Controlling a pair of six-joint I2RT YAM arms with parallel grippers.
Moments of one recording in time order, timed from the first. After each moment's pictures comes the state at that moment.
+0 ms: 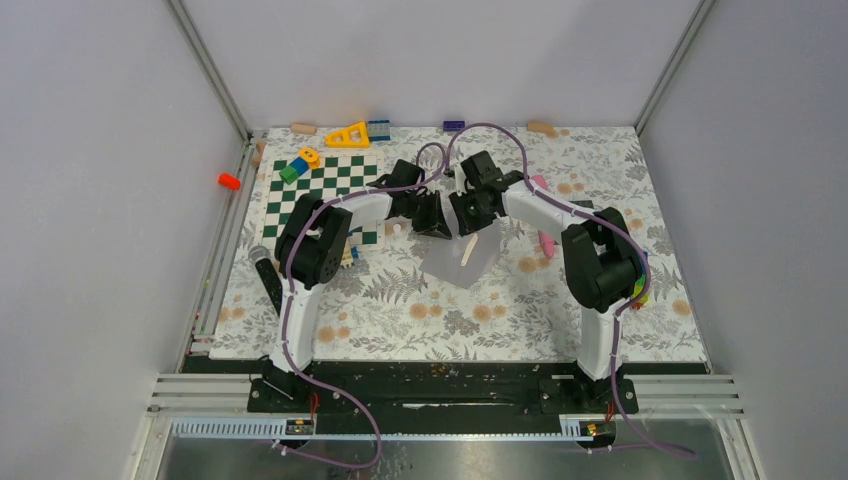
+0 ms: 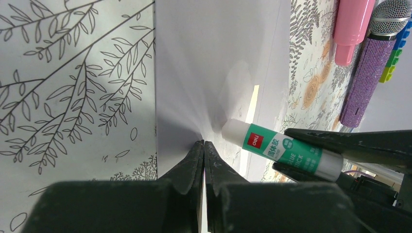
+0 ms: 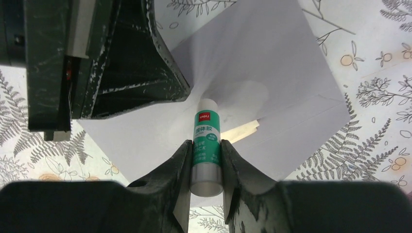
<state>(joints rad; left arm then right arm) -0.48 2.23 1.54 -0.25 0.62 -0.50 0.52 1.97 1.48 -0.59 -0.13 0.02</state>
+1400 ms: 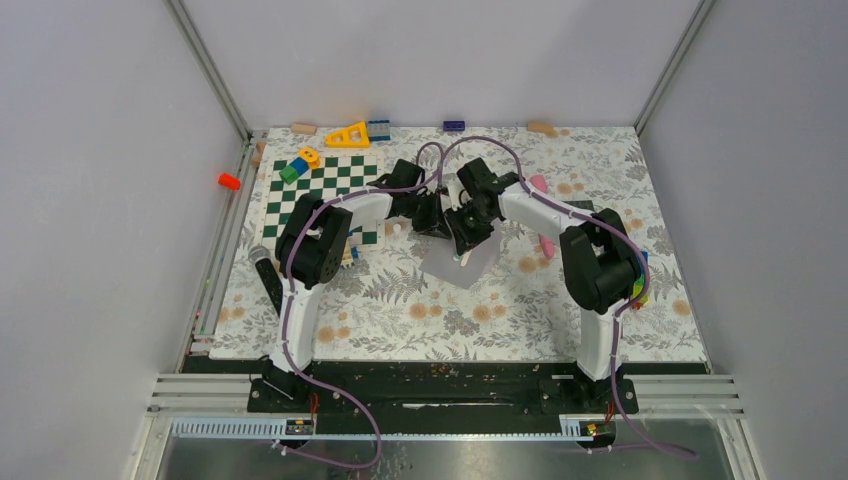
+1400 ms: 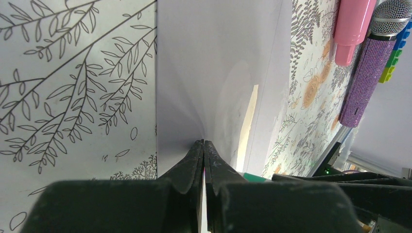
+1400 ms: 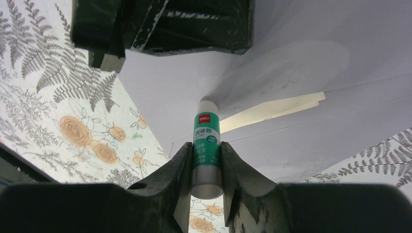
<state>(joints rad) -0.48 2.24 1.55 -0.26 0.62 -0.51 0.54 1.97 1.48 -0.74 -0.27 -0.06</state>
